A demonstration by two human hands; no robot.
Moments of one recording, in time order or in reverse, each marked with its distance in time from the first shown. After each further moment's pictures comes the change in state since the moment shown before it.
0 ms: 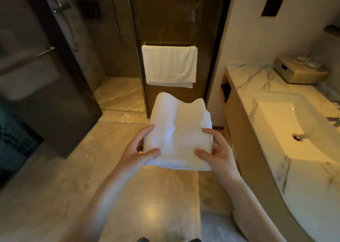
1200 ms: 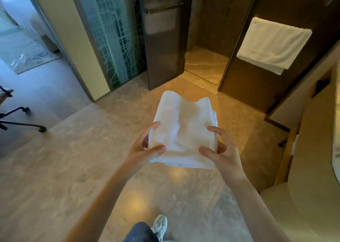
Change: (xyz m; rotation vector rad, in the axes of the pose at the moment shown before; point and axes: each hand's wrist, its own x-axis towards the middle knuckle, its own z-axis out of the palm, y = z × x) left_hand -0.522 -0.027 -0.007 -0.162 0.530 -0.167; right_hand -0.385 0.001 0.095 -0.050 -0.544 0.089
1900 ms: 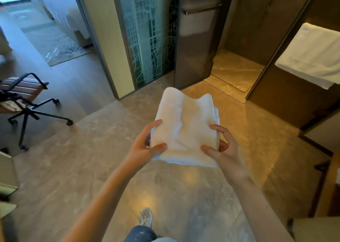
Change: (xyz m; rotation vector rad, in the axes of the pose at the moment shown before) left_hand 0.045 -0.027 -0.175 0.023 0.087 0.039; right_hand 0.078 0.001 0.168 -0.017 -0.107 0.033
